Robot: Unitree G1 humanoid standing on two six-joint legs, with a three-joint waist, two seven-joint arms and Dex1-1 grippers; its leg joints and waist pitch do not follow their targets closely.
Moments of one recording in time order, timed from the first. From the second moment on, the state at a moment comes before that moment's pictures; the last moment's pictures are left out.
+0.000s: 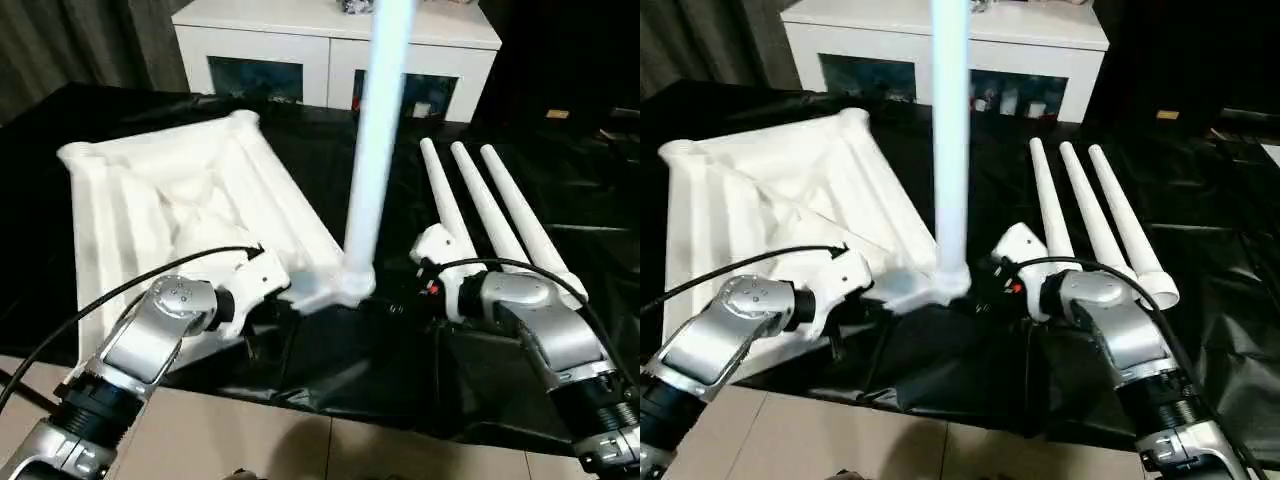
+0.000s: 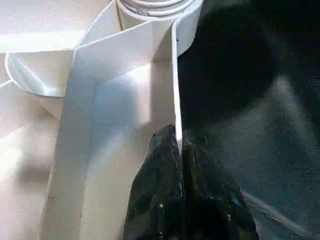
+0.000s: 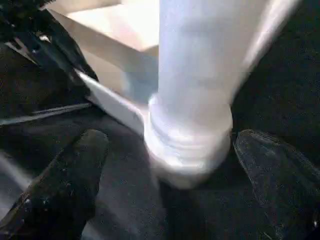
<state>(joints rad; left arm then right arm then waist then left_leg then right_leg) -0.39 0.52 -0.37 0.07 -0.04 0.49 -0.97 -0.42 -0.43 0.23 0.22 0.16 0.36 0.95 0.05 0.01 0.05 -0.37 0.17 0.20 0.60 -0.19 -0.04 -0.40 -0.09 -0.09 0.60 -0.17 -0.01</state>
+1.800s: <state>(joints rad) -0.53 0.10 -0.34 0.35 0.06 0.57 -0.53 -0.52 0.00 -0.01 0.60 0.06 0.25 0.10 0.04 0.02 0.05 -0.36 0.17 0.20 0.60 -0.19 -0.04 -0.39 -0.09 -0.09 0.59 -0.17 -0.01</state>
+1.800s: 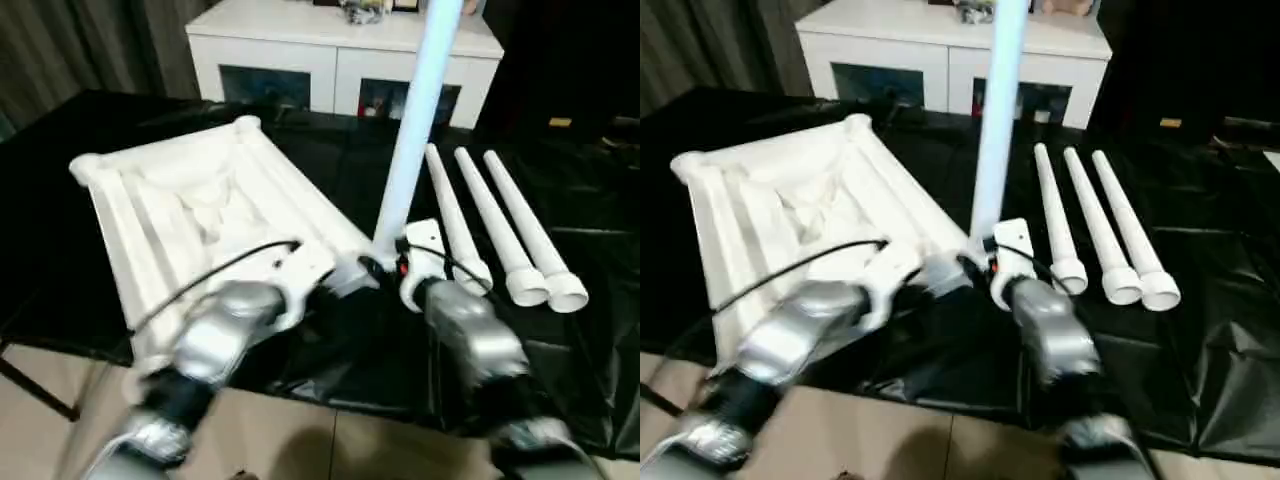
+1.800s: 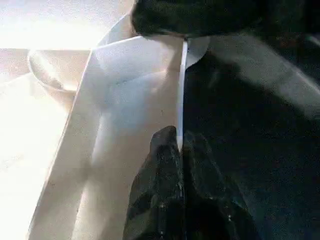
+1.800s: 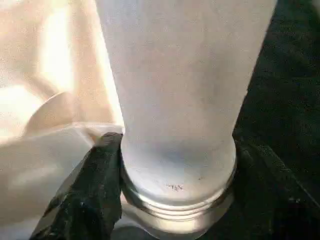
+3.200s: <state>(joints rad) -0.36 0.50 -0.37 0.07 -0.05 0.45 -1.02 -0.37 -0.44 0.24 0.12 0.15 0.47 0.84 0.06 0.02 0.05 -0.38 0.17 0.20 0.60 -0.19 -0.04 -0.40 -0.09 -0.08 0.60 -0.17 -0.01</state>
